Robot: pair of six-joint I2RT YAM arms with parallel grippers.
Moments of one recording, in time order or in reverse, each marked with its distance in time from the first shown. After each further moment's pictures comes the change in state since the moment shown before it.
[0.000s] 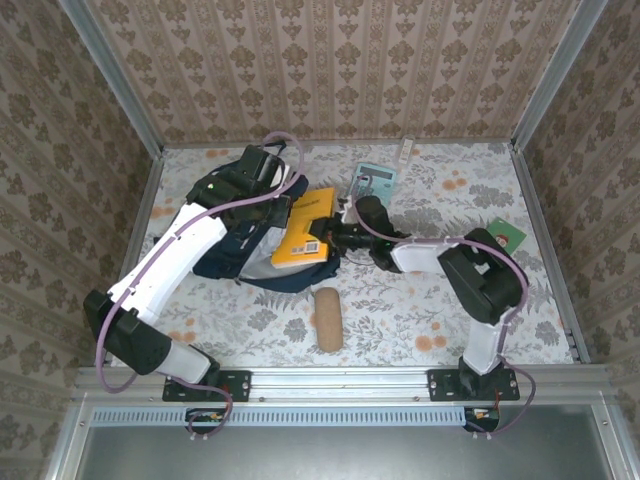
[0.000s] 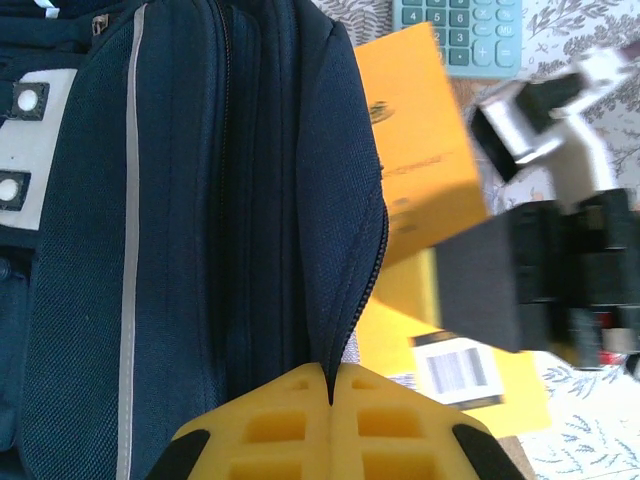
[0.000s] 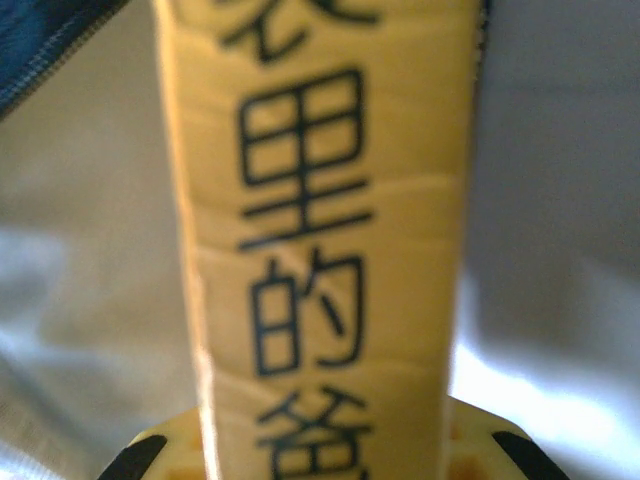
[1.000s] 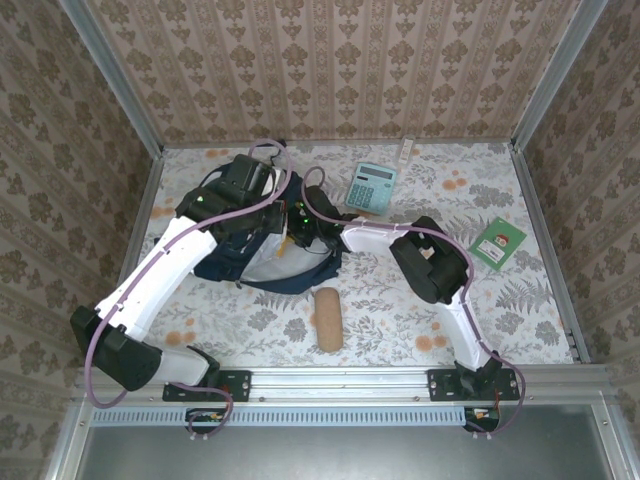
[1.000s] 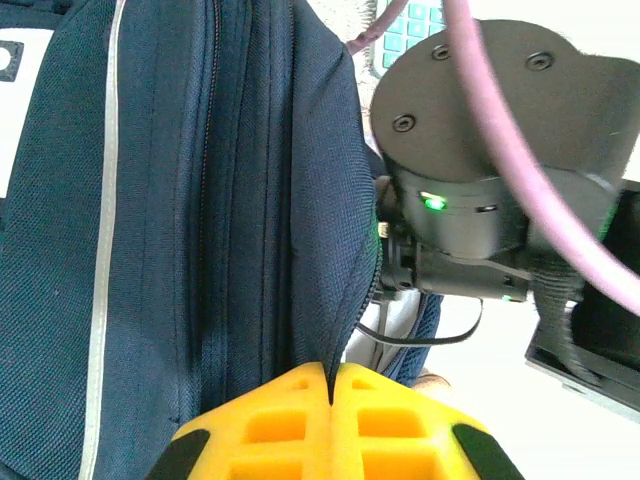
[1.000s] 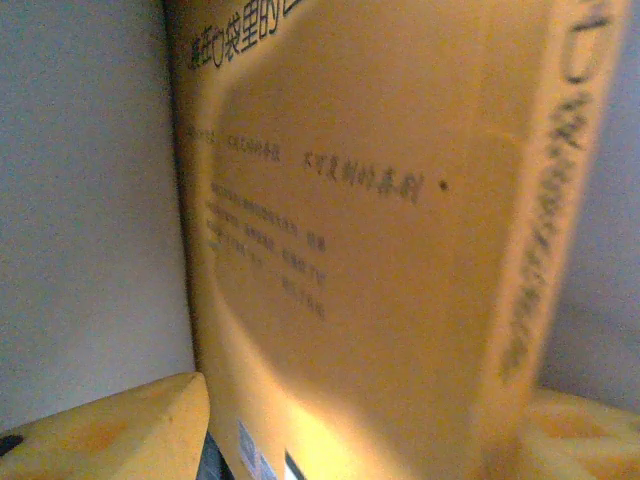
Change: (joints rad) left arm 0.011 -0.098 -0.107 0.056 0.054 -0.087; right arm 0.120 0.320 0.536 -0.488 0.300 -0.139
